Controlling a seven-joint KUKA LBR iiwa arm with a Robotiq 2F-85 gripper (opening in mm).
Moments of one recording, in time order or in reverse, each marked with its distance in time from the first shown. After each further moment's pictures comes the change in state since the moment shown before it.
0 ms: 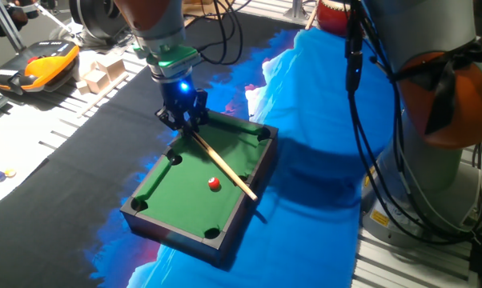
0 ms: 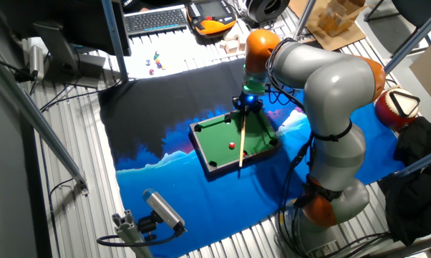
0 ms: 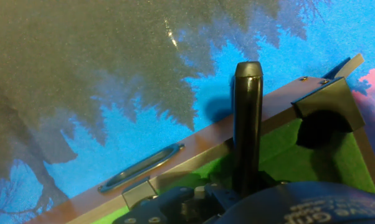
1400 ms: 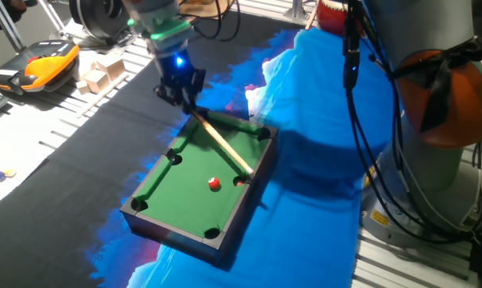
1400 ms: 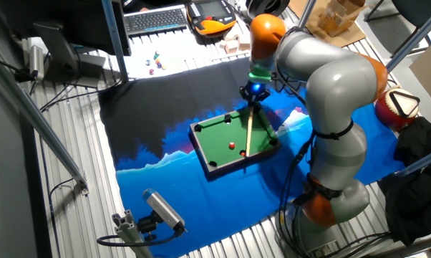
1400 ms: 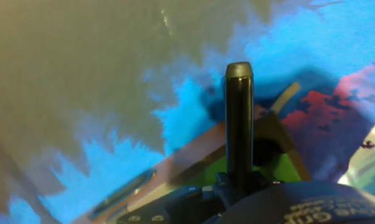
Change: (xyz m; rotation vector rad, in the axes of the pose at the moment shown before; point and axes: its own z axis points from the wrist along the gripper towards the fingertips) arm -0.030 -0.032 -0.054 0.021 -0.004 0.135
